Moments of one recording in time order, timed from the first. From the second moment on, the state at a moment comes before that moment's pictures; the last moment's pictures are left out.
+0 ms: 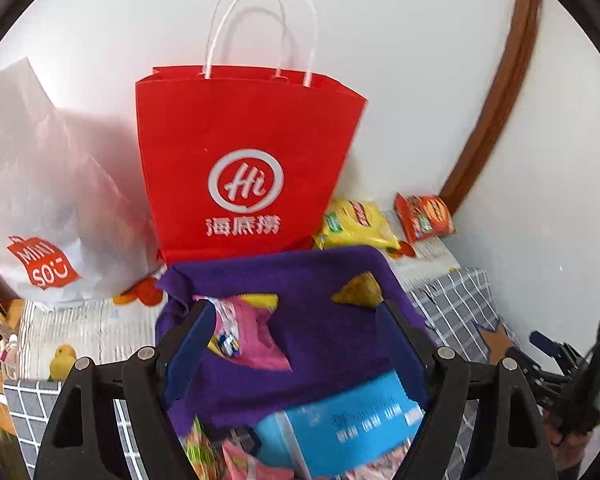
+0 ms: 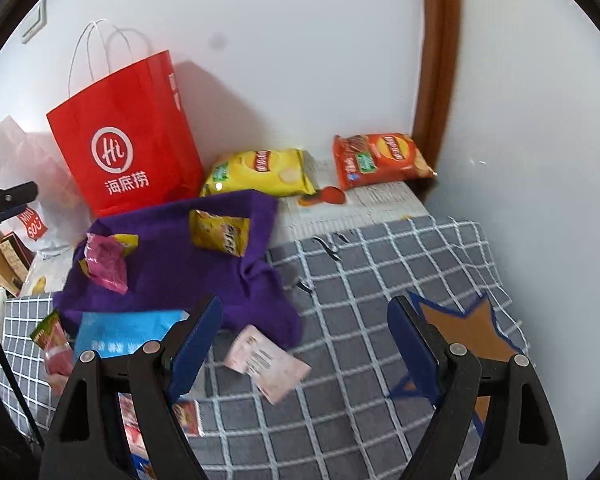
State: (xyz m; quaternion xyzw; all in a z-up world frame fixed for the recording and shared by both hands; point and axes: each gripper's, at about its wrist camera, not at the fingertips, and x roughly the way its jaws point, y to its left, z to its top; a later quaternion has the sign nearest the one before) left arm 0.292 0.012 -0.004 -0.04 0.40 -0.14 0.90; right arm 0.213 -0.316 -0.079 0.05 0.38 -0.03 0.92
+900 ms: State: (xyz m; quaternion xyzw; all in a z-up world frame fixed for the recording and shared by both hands) left arm 0.176 0.041 -0.038 0.00 0.40 -0.09 0.91; right arm 0.173 -0.321 -0.123 0.08 0.38 -0.01 0.92
